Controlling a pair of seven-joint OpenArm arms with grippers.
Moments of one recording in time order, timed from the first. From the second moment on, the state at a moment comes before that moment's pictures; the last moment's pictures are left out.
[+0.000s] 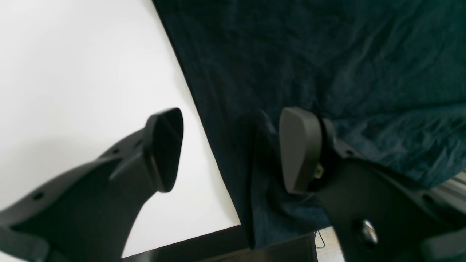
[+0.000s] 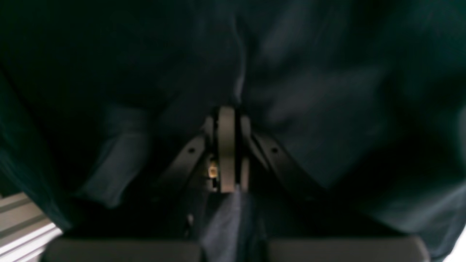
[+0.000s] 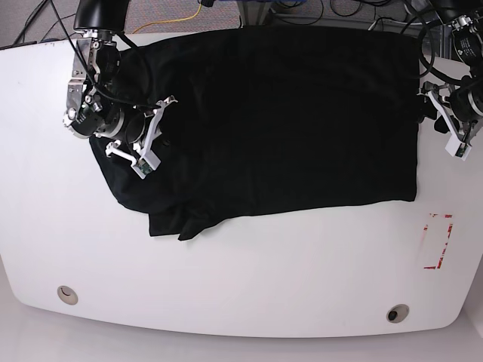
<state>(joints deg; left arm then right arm) 11.1 -24.3 -36.8 102.1 -47.9 -40.4 83.6 -4.8 13.9 10.4 101.2 33.8 40.0 -70.6</state>
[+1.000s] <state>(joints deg) 11.1 -24.3 -36.8 102.0 -47.9 -40.4 83.6 2.1 13.9 13.0 94.4 33.5 40.0 -70.6</state>
